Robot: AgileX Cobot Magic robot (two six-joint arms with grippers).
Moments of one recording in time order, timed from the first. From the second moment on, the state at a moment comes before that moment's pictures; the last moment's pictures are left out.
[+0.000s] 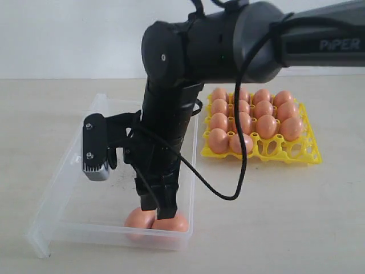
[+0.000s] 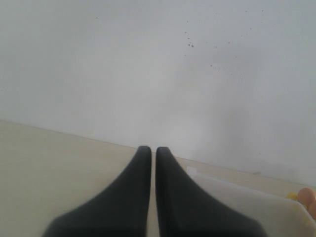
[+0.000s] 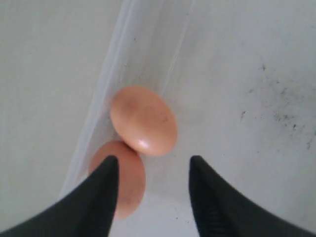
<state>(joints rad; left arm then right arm) 0.05 0.00 0.00 -0.40 0.00 0.18 0.85 1.97 -1.51 0.24 1.00 -1.12</state>
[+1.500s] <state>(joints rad) 0.05 0.00 0.00 -0.40 0.00 0.18 0.92 2.13 -1.51 0.23 0.75 -1.35</state>
